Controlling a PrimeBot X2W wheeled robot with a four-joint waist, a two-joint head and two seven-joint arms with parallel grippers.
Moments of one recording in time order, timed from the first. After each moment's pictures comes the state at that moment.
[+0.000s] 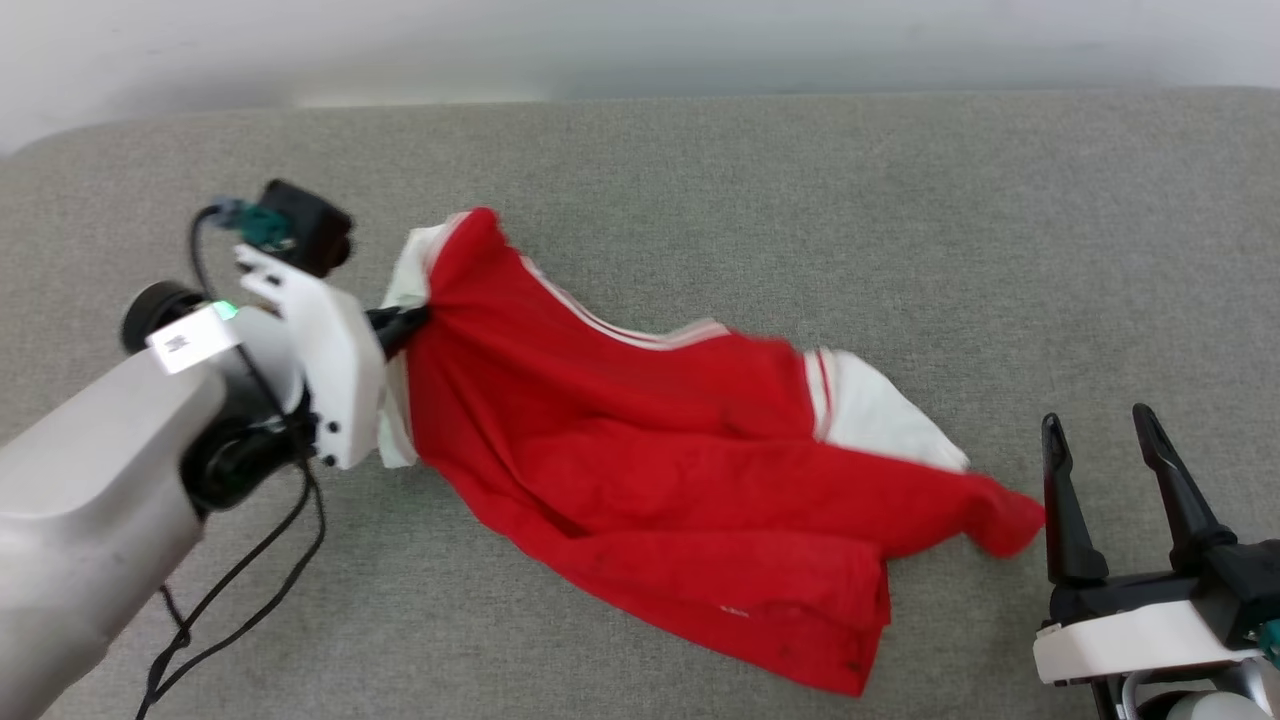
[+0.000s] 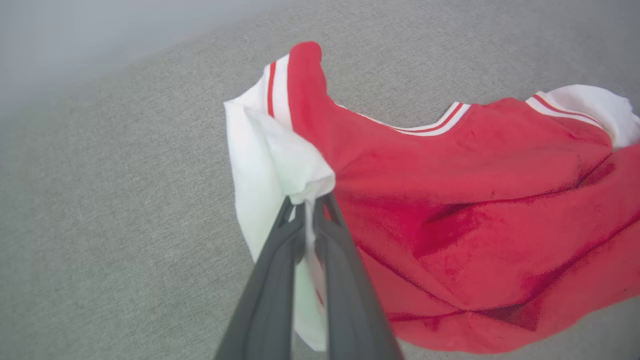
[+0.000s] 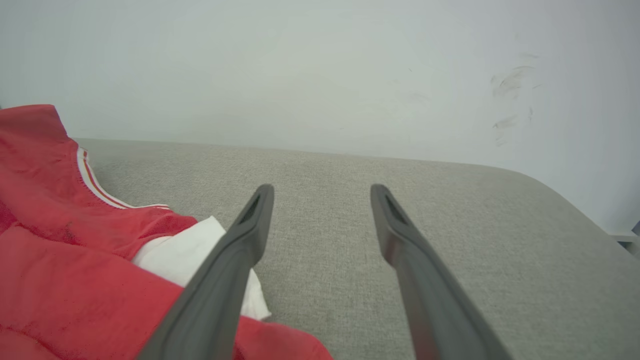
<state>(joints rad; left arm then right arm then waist) -0.97 0.72 -1.10 0.37 -1.12 -0.08 0.27 -0.01 -0.05 -0.09 -0.01 0.01 0.13 -0.26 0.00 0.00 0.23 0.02</state>
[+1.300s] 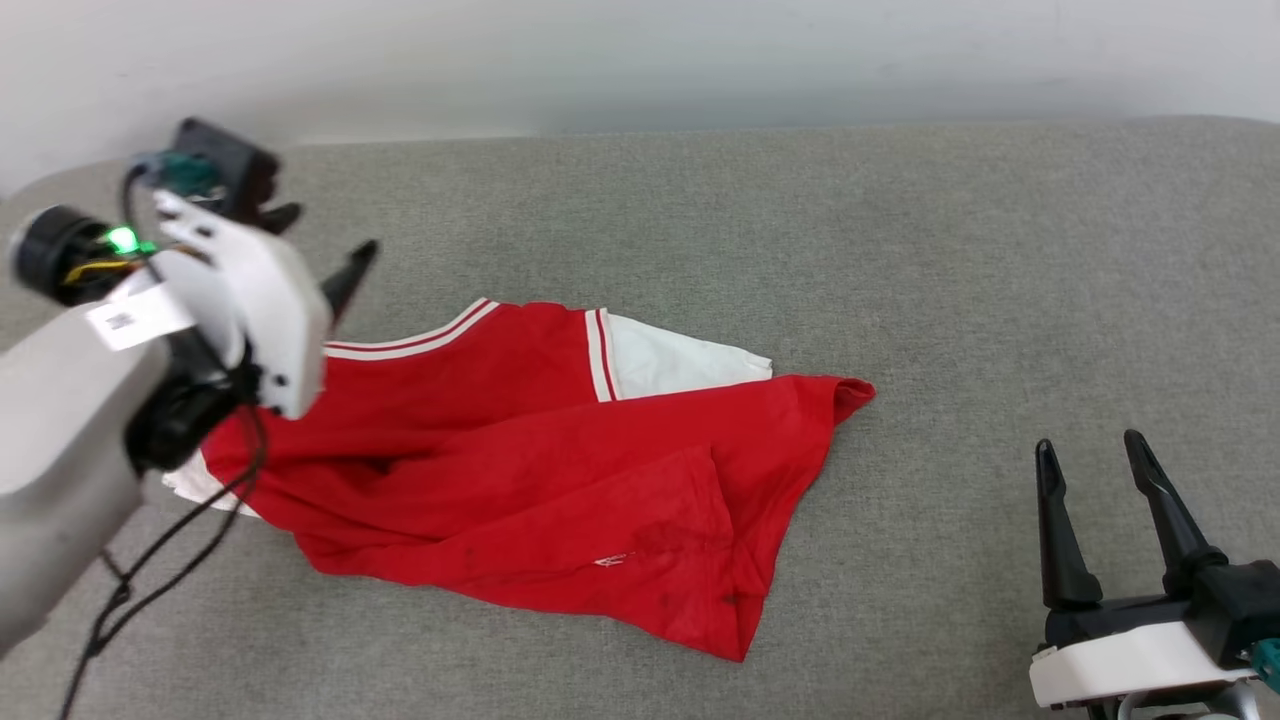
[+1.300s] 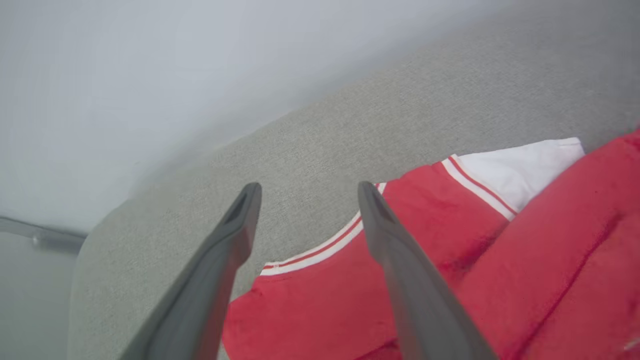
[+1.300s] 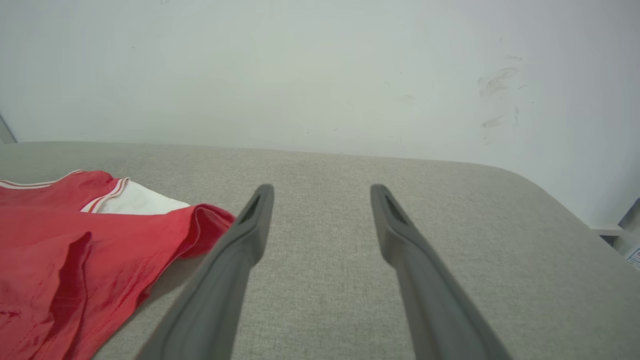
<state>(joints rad) -1.02 0.84 -1.10 0.35 -1.00 0.04 0.18 0.02 -0.05 -0.08 -0.01 0.02 0.13 -0.26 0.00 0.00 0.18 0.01</state>
